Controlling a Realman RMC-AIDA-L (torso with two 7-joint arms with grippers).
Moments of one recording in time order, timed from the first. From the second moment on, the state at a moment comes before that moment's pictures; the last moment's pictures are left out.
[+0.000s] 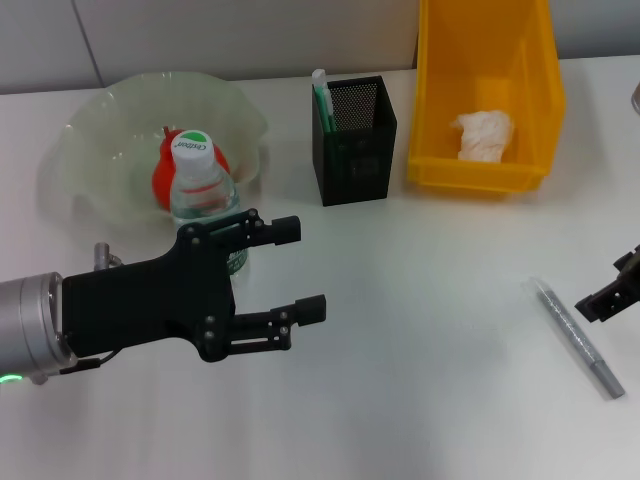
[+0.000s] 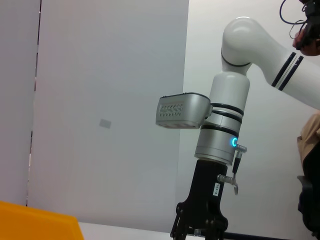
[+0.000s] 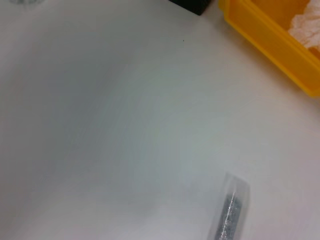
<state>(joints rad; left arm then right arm) -0.41 -2.07 1.21 0.64 1.43 1.67 -1.11 0.47 2.08 -1.09 -1.60 -2.74 -1.89 2.44</state>
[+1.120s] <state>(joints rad) -0.41 -2.07 1.22 0.64 1.43 1.66 -1.10 0.48 2.08 -1.11 -1.49 -2.76 -1.80 2.44</state>
